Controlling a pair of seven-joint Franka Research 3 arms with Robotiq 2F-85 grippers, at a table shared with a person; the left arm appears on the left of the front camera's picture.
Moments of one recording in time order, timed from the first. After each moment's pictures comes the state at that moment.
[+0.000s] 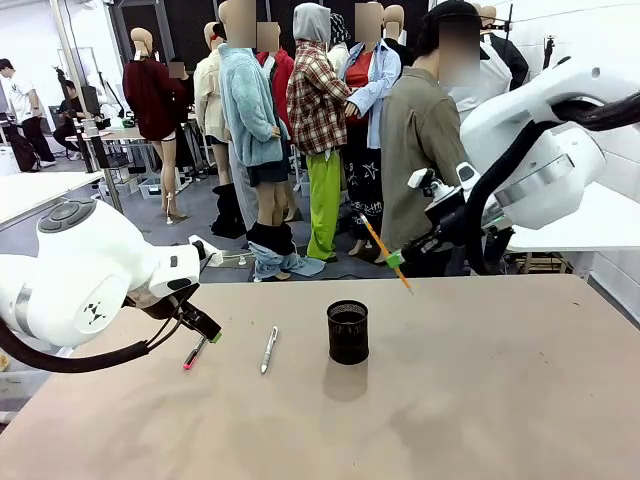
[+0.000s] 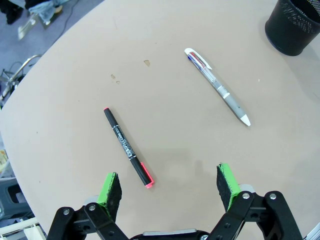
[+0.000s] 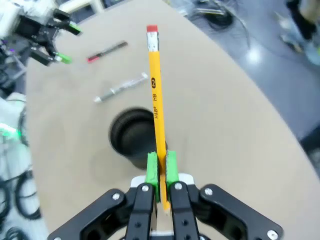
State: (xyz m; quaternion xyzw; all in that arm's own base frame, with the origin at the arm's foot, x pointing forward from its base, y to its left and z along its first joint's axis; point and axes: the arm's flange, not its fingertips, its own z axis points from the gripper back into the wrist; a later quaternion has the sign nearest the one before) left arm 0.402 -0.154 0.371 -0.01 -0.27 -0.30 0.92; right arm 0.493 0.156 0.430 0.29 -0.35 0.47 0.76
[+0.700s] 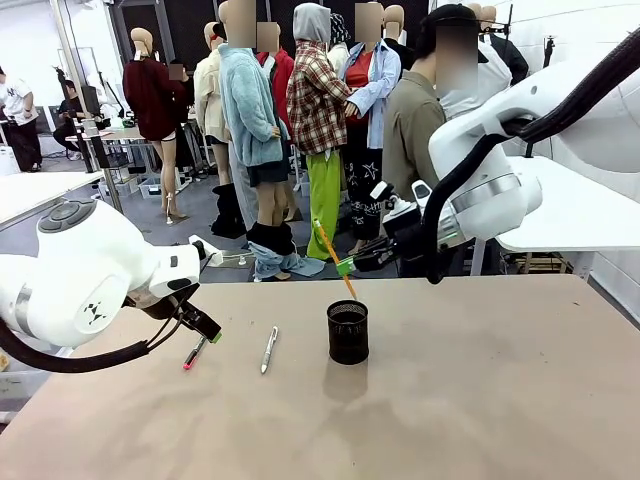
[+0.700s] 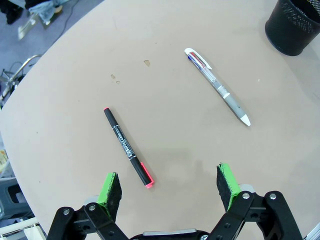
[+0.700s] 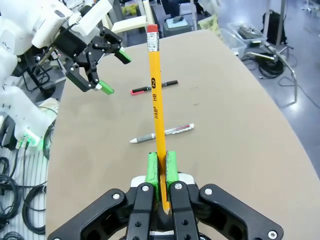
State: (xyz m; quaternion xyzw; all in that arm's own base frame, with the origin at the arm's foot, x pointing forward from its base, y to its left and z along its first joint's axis) left arm 0.403 -0.154 0.371 -0.01 -0.27 -0.30 0.92; right arm 0.516 0.229 0.392 0.39 -0.35 0.52 0.68
